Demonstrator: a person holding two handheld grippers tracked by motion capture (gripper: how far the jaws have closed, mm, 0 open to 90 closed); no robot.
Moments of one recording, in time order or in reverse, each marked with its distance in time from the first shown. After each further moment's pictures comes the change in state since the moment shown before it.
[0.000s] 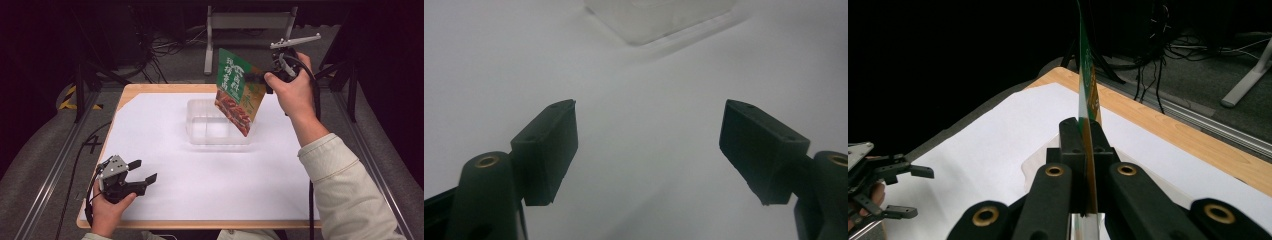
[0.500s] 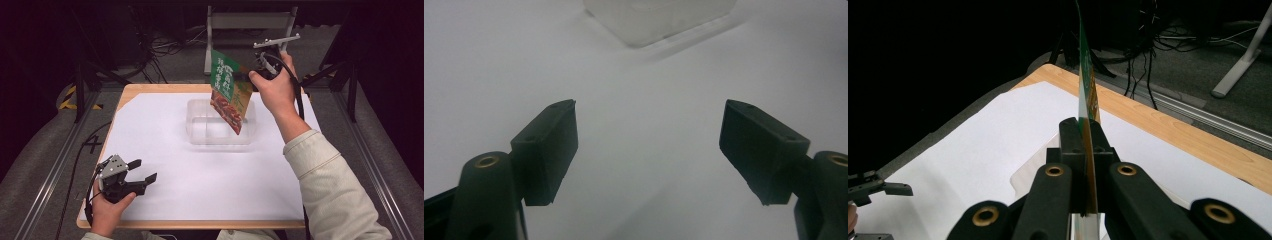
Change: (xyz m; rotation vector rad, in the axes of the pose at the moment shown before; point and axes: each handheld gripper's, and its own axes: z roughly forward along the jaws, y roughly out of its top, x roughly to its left) left arm 0.001 0.001 0.000 -0.002 -0.006 0.002; right arm 0.002 0.006 0.037 0.025 -0.050 0.029
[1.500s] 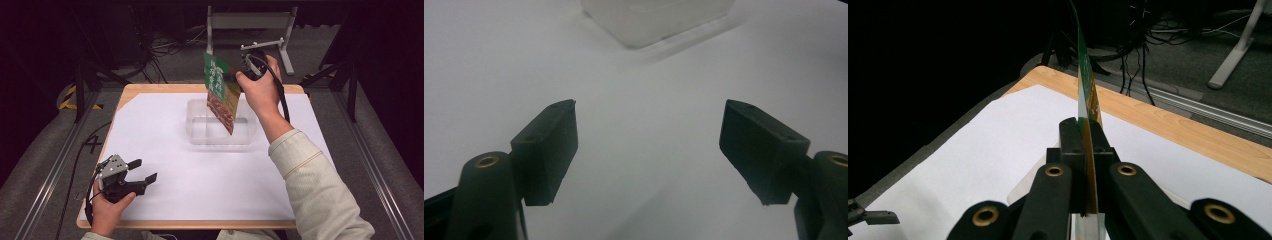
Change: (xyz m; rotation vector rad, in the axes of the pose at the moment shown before) left arm 0.000 0.000 0.000 -0.004 -0.008 -0.004; right arm 0.007 0.000 0.034 -0.003 -0.036 0.060
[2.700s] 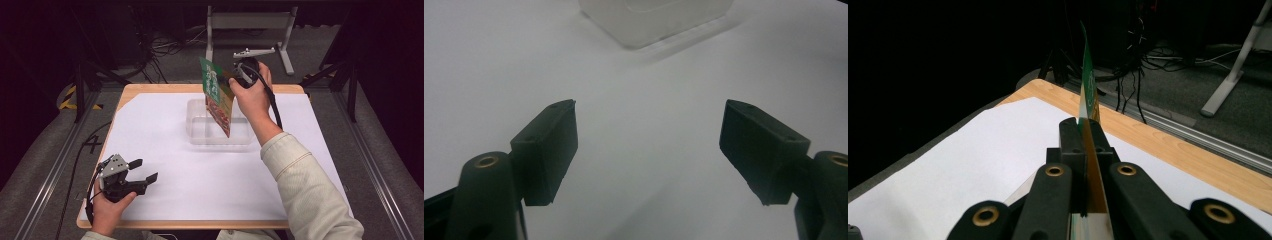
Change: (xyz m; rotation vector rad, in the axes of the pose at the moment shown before) left arm 0.000 0.001 0.001 -0.001 -0.006 0.008; right arm 0.003 -0.015 0.024 -0.084 -0.015 -0.097
